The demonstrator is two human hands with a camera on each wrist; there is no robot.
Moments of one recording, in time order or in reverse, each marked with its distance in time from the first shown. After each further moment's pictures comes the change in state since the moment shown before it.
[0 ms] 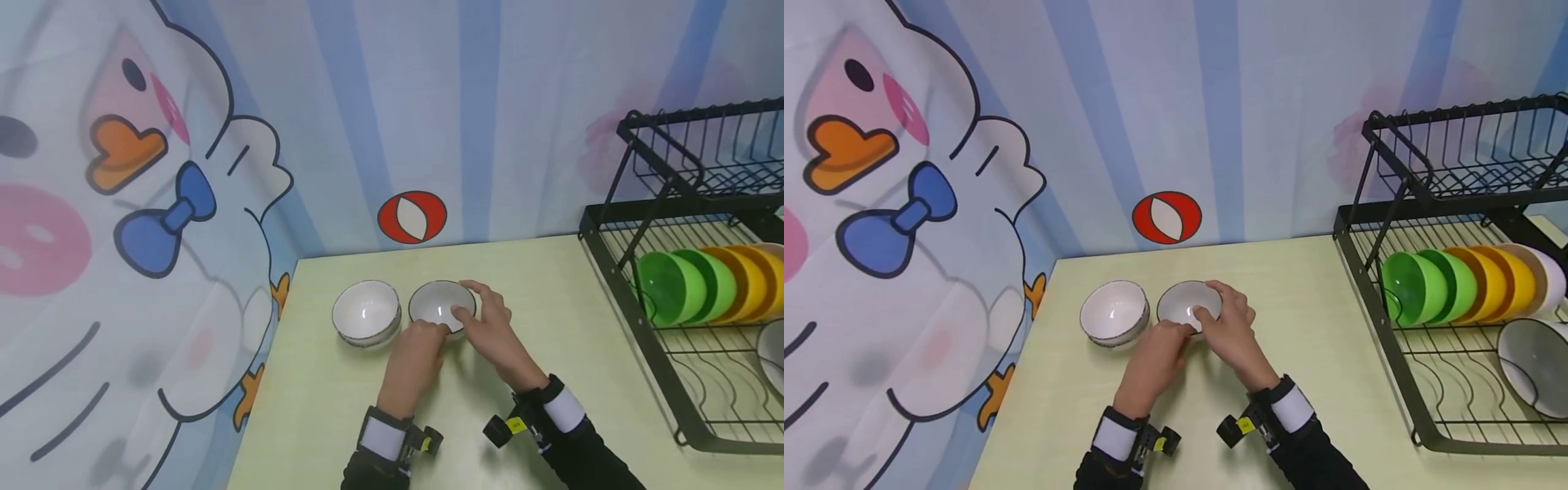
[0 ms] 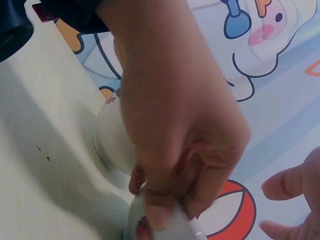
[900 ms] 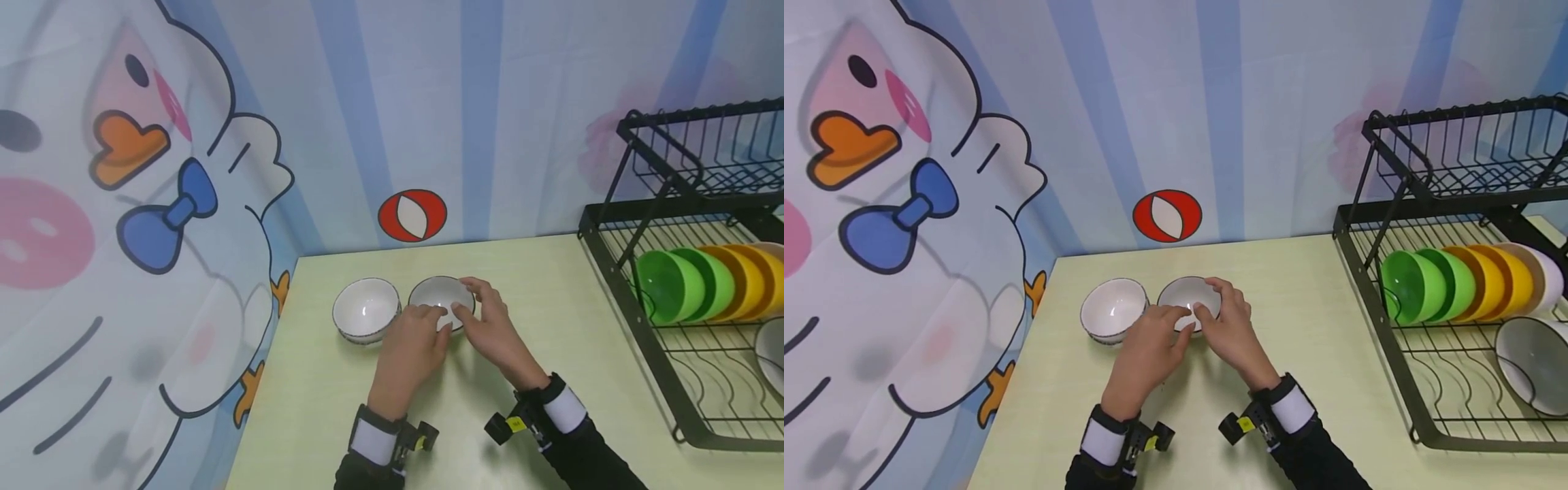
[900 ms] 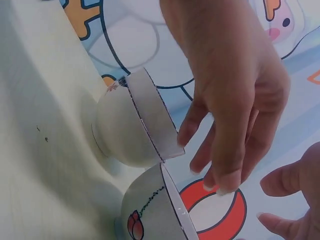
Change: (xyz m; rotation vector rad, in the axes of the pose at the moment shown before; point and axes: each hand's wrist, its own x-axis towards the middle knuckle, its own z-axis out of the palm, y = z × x) left_hand -0.003 0.004 -0.031 -0.066 0.100 -0.040; right_hand 0.001 0.002 -0.003 -0.016 -0.011 -0.134
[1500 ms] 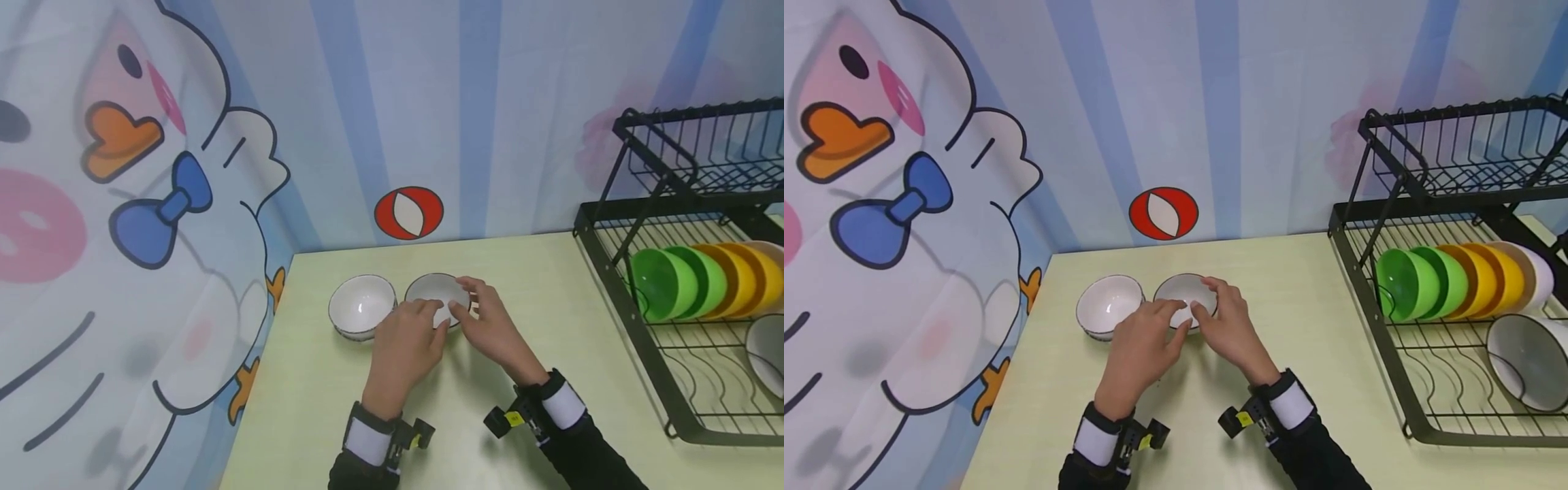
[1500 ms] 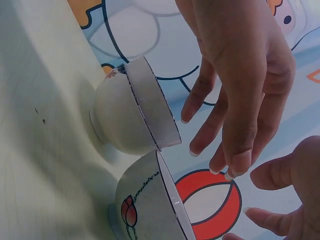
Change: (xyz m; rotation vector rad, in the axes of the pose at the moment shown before) left_hand -0.001 0.002 -0.008 0.054 0.042 -0.001; right_hand 0.002 0.003 -0.004 -0.058 -0.034 -0.077
